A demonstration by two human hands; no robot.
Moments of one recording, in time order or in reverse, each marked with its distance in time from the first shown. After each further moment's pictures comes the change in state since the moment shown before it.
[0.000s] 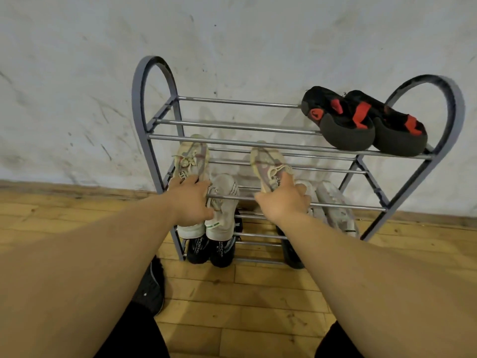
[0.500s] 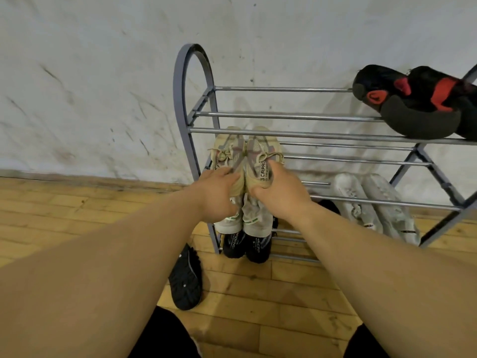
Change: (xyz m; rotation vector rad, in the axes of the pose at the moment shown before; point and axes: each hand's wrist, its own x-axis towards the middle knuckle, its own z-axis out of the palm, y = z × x) left_hand 0.004 -0.043 0.001 0.004 0.049 0.084; right_hand -0.009 -0.061 0.055 0.004 -0.146 -0.386
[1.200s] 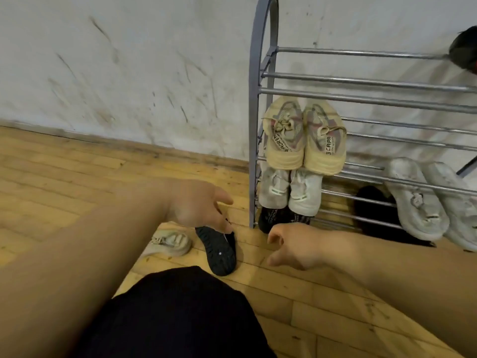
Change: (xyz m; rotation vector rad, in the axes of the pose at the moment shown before) left_hand -0.122 -0.078 -0.009 -0.243 -0.401 -0.160; right_hand -0.087 -0.030 0.072 -0.346 -0.859 -0.025
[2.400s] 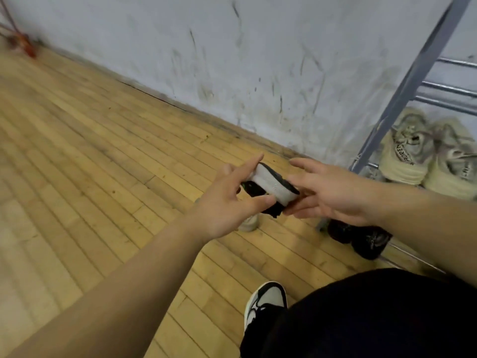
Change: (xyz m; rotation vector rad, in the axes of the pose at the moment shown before) left_hand -0.072 -0.131 0.104 -0.823 0.812 0.158; right_hand -0.011 -0.176 -0.018 0.772 -0.048 -0.209
